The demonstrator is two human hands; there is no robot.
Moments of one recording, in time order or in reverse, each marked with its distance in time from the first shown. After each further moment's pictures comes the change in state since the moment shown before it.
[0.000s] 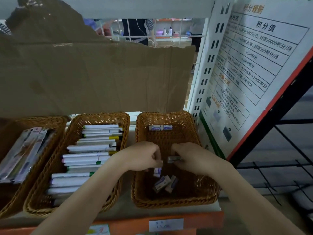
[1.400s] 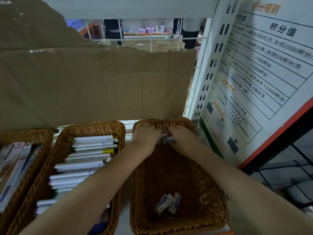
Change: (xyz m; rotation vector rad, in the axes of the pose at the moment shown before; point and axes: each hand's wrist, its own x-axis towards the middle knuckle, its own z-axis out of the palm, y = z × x) left_hand 0.092 -0.011 -0.026 0.810 0.402 -0.078; right_hand 0.087 0.040 -0.003 -0.026 0.284 0.234
